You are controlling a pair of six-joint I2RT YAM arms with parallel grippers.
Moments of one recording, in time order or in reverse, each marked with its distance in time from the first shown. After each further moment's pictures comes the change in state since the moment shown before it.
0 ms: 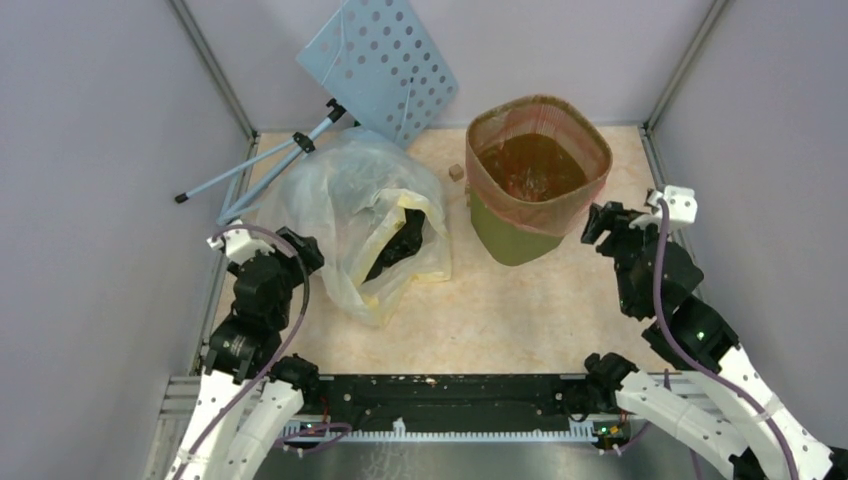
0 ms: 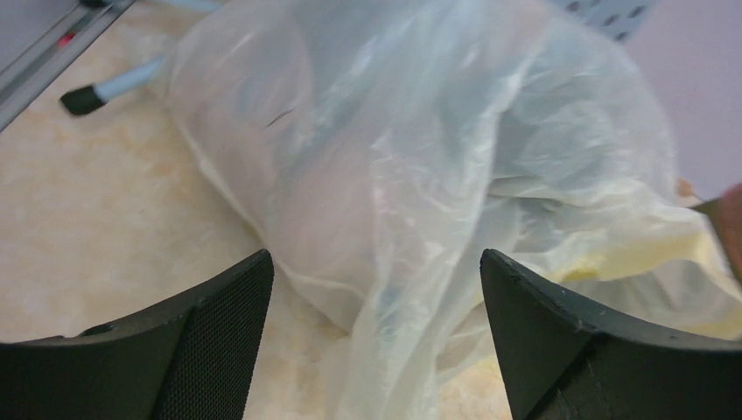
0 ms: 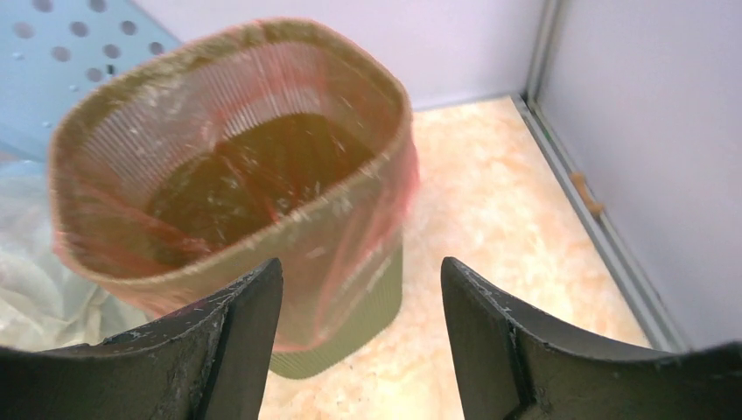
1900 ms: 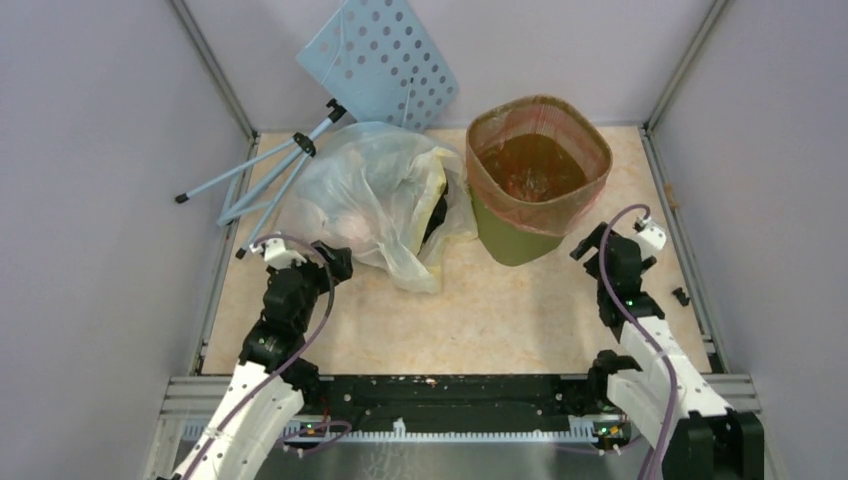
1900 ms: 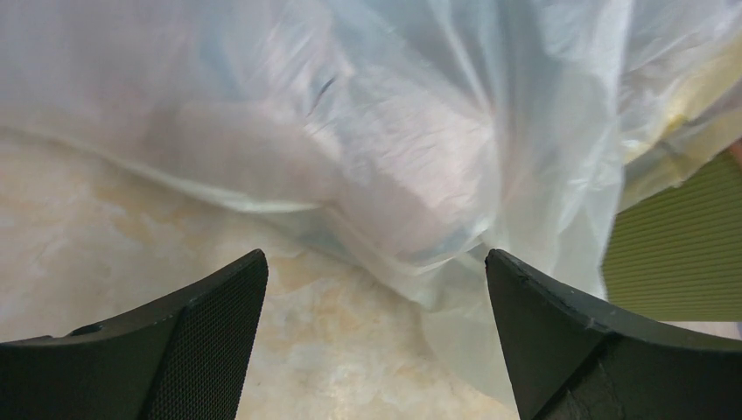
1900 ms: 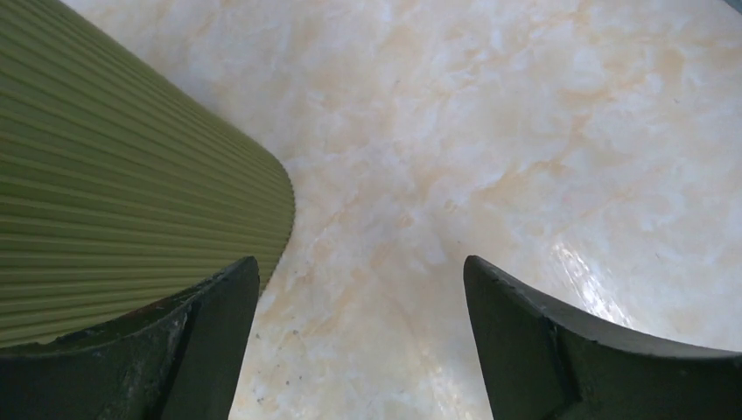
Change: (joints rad) left arm 0.007 0.029 -0.359 0.407 0.234 0.004; right arm -0.596 0.137 -0.587 0.270 -0.362 0.500
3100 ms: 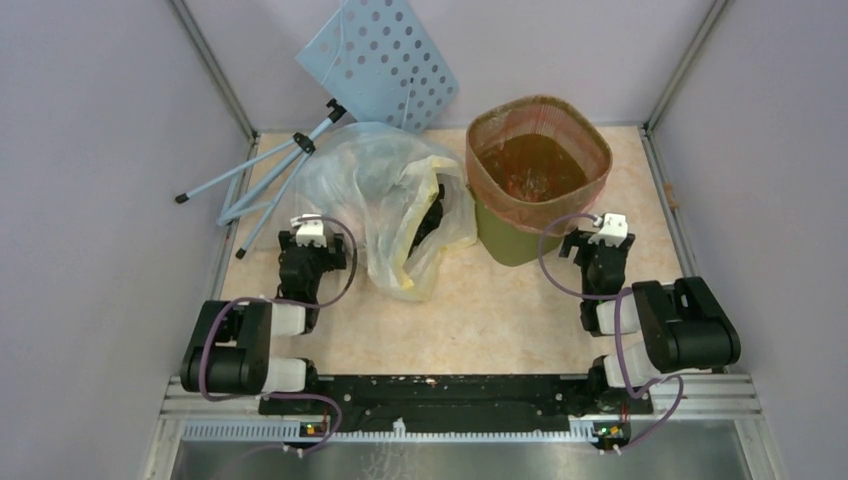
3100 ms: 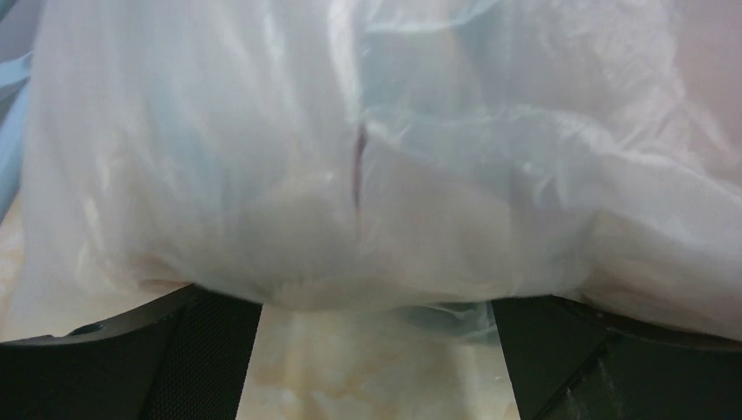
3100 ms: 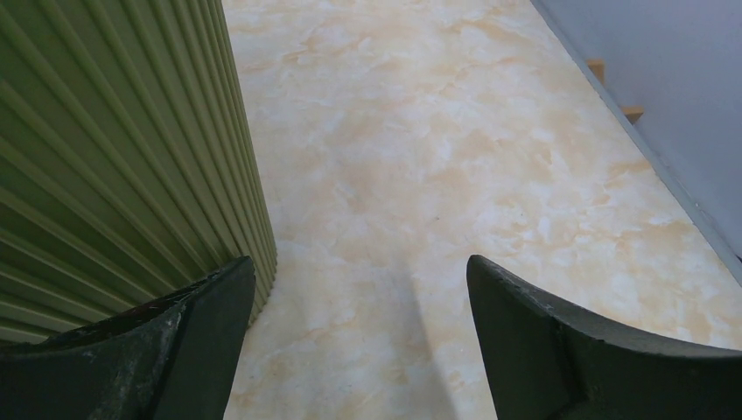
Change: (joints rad) left arm 0.237 0.885 -0.167 1.082 0.152 0.678; right arm -0.013 0.721 -0.215 1.299 -0.122 -0.618
